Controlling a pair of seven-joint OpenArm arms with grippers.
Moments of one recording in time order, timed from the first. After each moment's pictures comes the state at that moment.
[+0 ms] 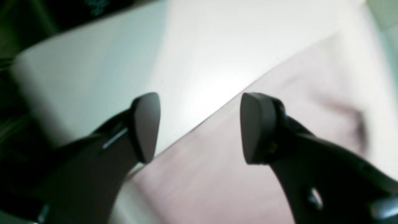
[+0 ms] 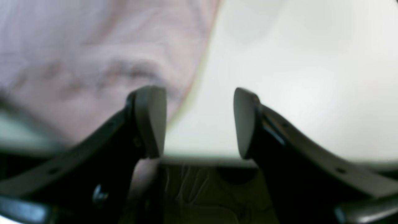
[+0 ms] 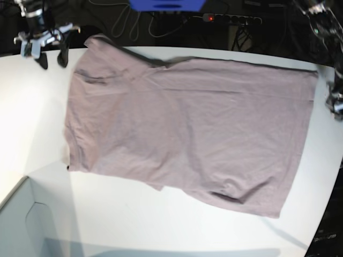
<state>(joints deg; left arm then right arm) 7.7 -9.8 -45.2 88.9 -37.1 0.6 32.5 -33.8 -4.4 39.7 95.5 -1.5 39.8 3.2</state>
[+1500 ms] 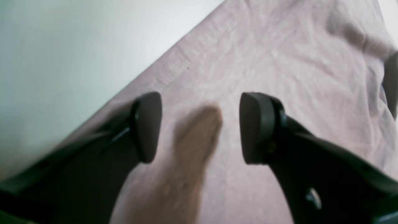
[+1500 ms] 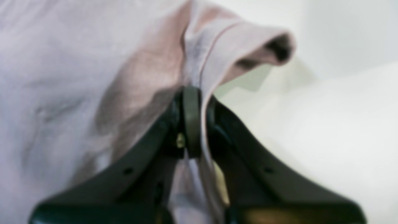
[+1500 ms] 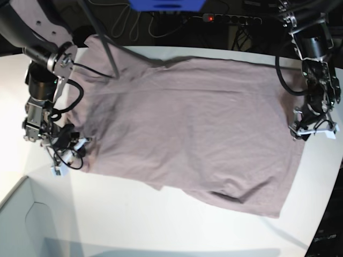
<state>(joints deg) -8.4 -15.9 -27.0 54.9 -37.4 0.1 30.2 24.6 8.9 33.0 40.5 -17.9 39.6 -19.2</state>
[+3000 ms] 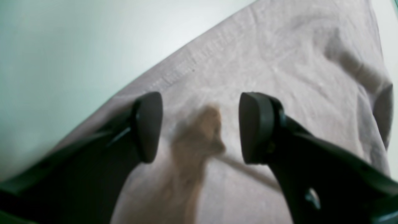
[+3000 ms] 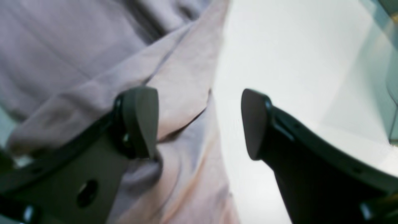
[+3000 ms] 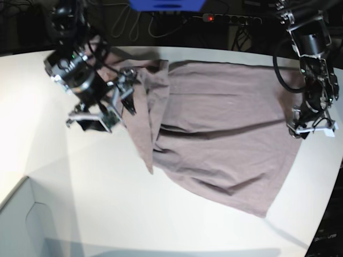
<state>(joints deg) -7.0 -15.2 -27.5 55.4 -38.3 -0.8 29.2 -14.4 -1.3 5.6 106.7 -17.9 39.8 -29.6</state>
